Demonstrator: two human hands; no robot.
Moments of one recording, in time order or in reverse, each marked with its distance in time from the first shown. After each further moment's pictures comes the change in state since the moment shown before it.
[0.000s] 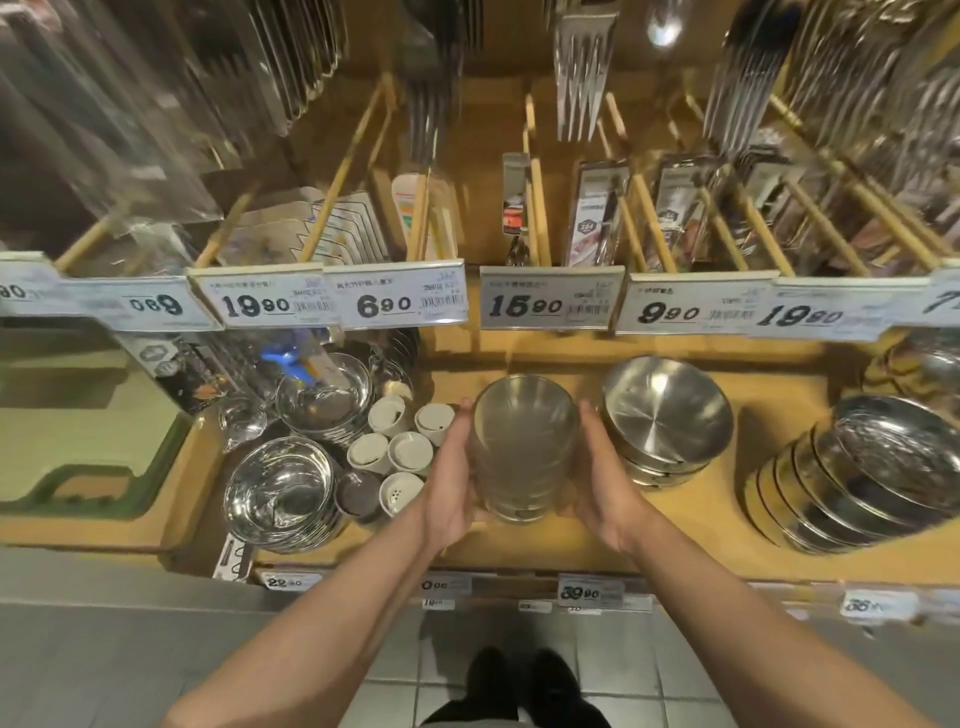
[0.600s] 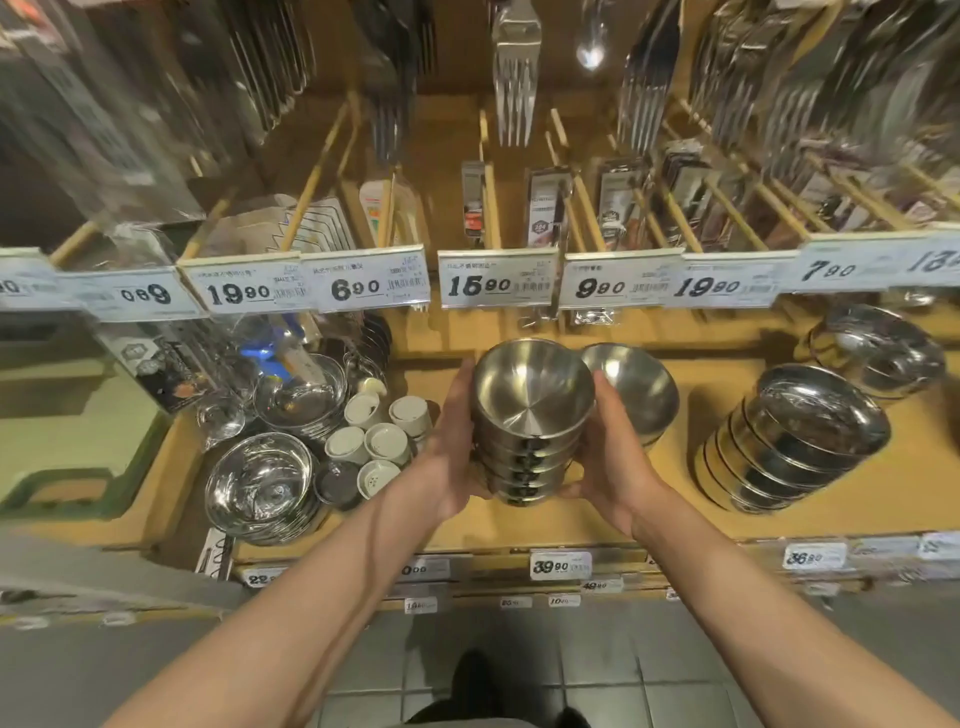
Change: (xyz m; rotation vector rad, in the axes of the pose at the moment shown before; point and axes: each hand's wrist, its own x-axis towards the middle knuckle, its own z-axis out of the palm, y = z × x) left_hand -0.031 0.031 0.042 0.056 0.029 -0.040; right_hand -0.064 -0.027 0.001 0.017 0.094 -0.115
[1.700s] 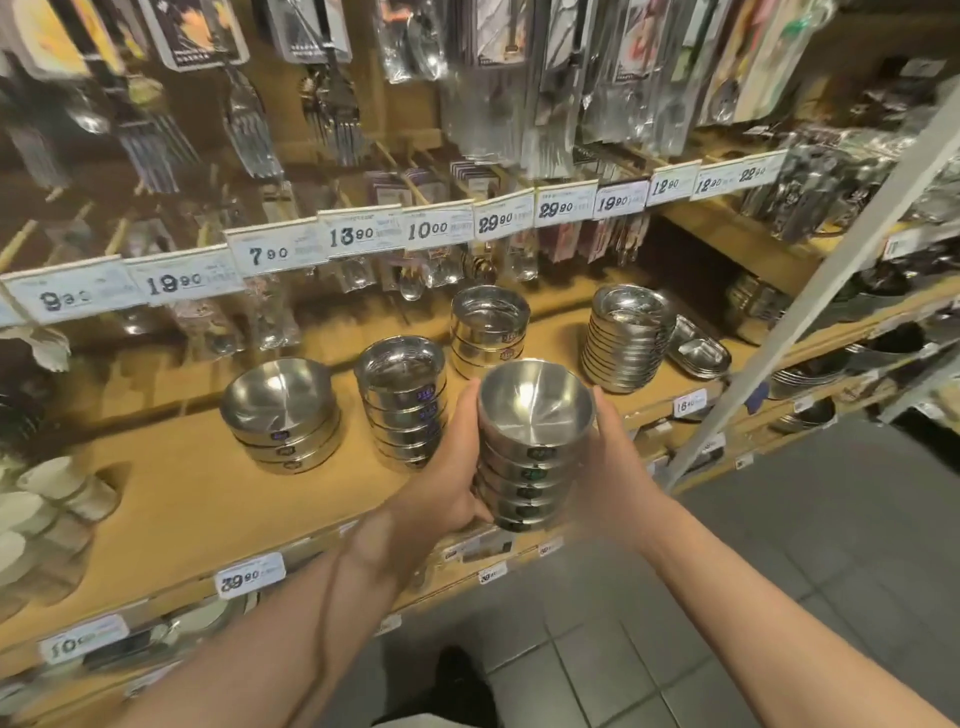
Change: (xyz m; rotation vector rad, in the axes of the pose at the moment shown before) left_hand -0.059 -0.135 0.384 0.267 -0.320 -0.049; right_hand -0.253 0.001 -0.329 0.146 0.303 -0.119
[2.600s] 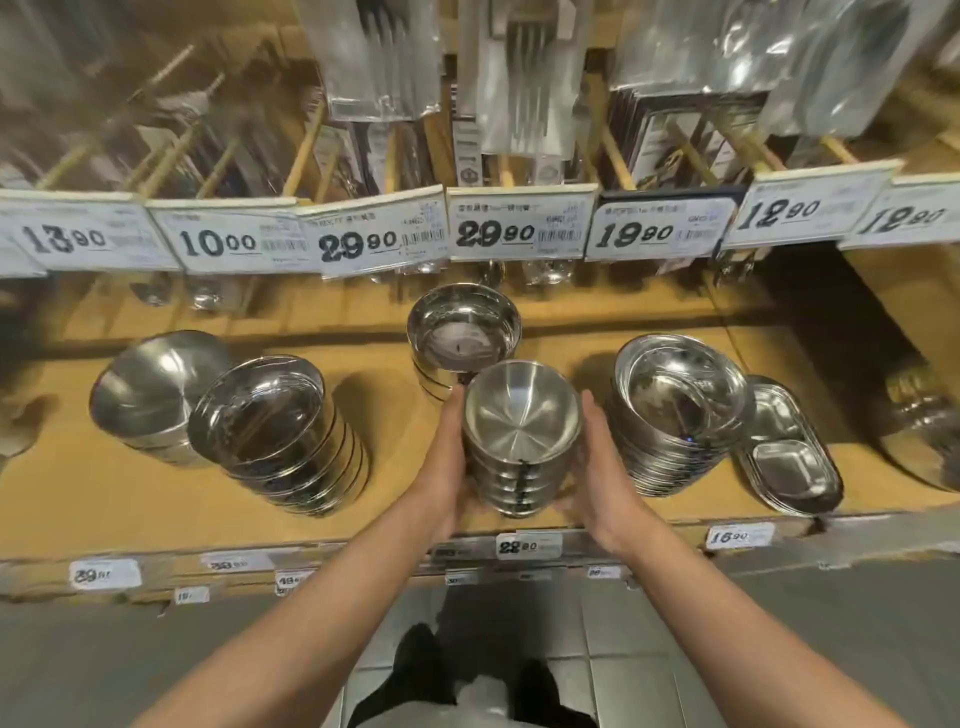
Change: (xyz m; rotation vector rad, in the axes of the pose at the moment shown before) left_hand 0.228 0.030 0.072 -0.279 0.302 -0.005; right_hand 0.240 -0.075 -0.138 -0.138 -0.246 0.144
